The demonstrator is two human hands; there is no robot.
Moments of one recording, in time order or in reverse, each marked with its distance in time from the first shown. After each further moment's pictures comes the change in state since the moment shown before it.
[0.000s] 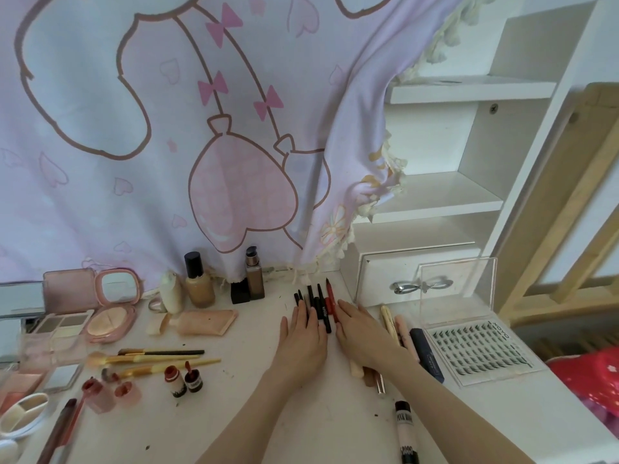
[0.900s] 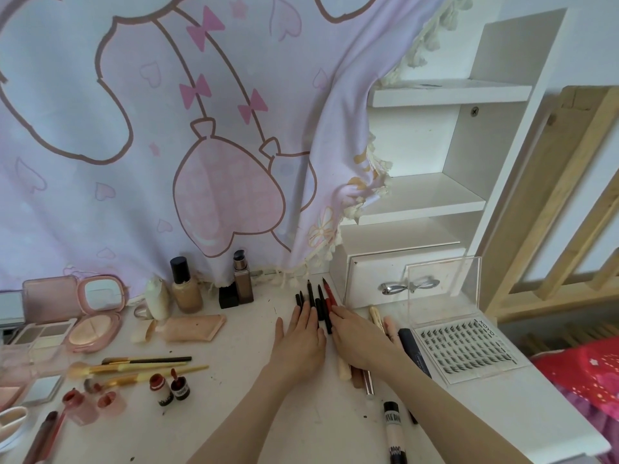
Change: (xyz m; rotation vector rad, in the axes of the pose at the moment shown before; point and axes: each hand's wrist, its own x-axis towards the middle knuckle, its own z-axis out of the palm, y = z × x) left_hand 0.007 0.011 -0.001 0.105 -0.076 0.036; right_hand -0.014 0.000 -0.019 -0.004 -0.037 -0.043
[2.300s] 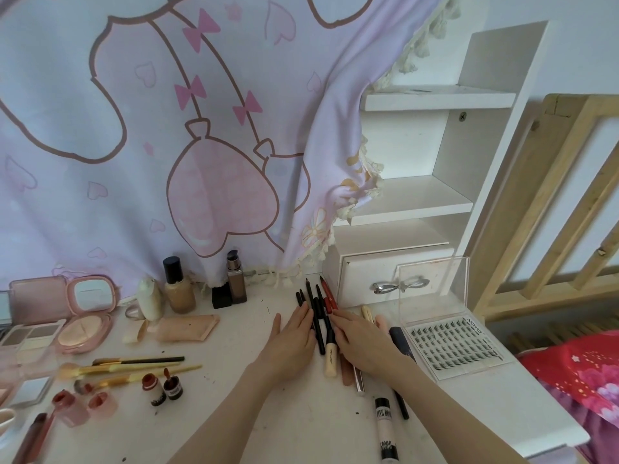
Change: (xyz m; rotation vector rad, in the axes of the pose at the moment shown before) left_hand 0.001 -0.013 0.001 -0.007 0.008 0.176; right_hand -0.014 0.018 0.013 0.173 0.042 0.168
